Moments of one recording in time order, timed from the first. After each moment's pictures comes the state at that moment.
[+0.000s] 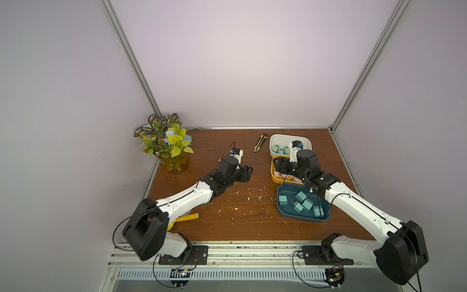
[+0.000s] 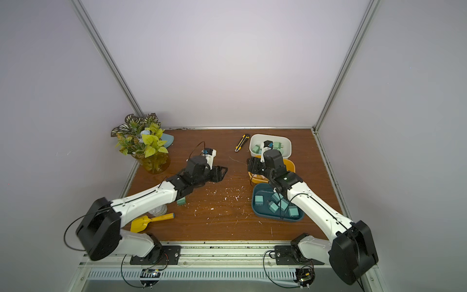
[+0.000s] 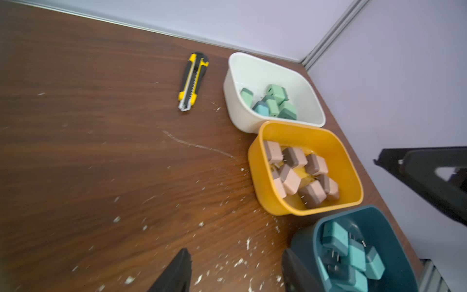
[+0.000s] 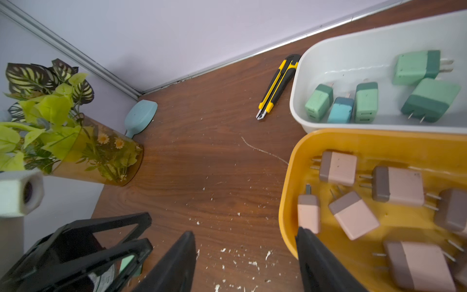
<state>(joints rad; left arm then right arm) -0.67 1.30 0.78 -0.01 -0.04 -0.51 0.55 1.19 0.85 -0.17 0.05 0.62</state>
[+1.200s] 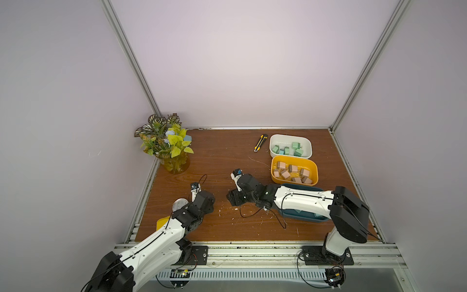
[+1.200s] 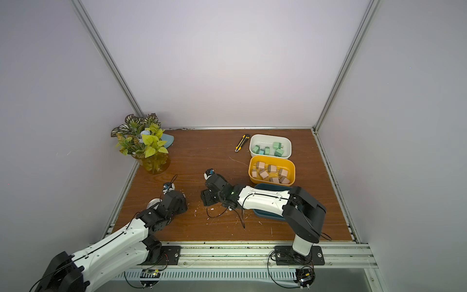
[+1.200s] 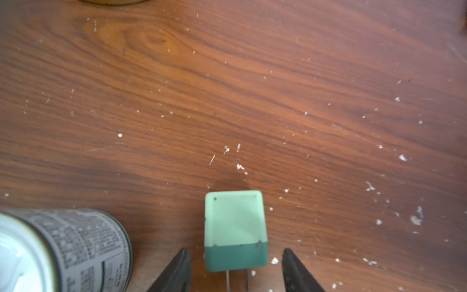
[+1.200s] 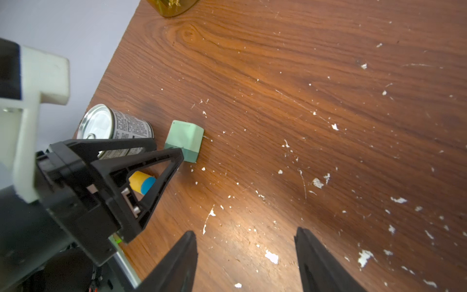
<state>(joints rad) -0.57 0.85 0.29 -0.36 -0.42 -0.74 1.09 1.71 1.11 -0.16 0.09 0.62</state>
